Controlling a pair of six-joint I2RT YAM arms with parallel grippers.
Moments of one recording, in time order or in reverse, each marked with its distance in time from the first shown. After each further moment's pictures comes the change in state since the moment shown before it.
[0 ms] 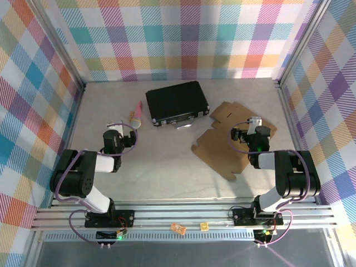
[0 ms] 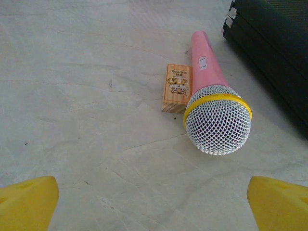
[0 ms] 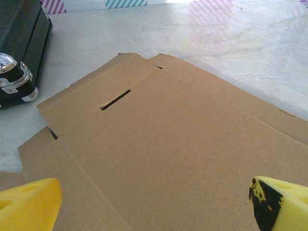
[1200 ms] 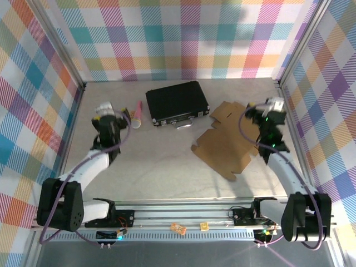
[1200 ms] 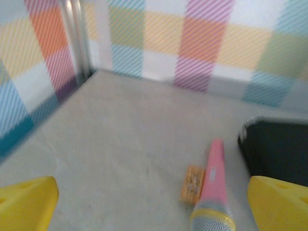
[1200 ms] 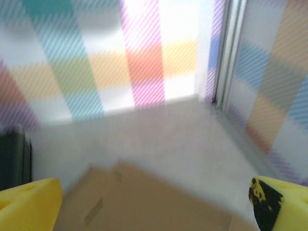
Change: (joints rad) left arm -0.088 -0.322 0.403 -0.606 -0.372 -0.175; right arm 0.022 -0.419 0.362 -0.520 0.296 0.067
